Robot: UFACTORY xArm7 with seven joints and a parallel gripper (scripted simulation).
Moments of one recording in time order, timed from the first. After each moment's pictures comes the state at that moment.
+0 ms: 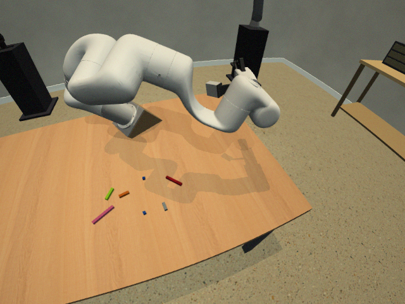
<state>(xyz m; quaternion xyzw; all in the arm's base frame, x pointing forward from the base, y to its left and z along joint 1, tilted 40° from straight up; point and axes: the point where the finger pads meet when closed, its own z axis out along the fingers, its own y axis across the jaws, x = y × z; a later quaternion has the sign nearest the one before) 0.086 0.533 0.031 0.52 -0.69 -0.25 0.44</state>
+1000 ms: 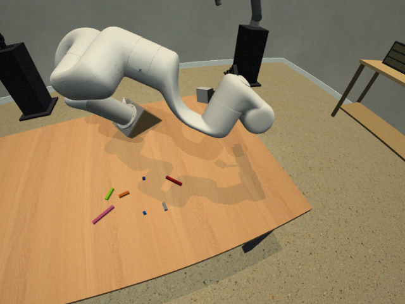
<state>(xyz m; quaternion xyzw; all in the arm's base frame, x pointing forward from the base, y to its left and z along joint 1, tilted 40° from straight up) 0.125 0.497 0.047 0.52 -0.72 -0.19 0.42</state>
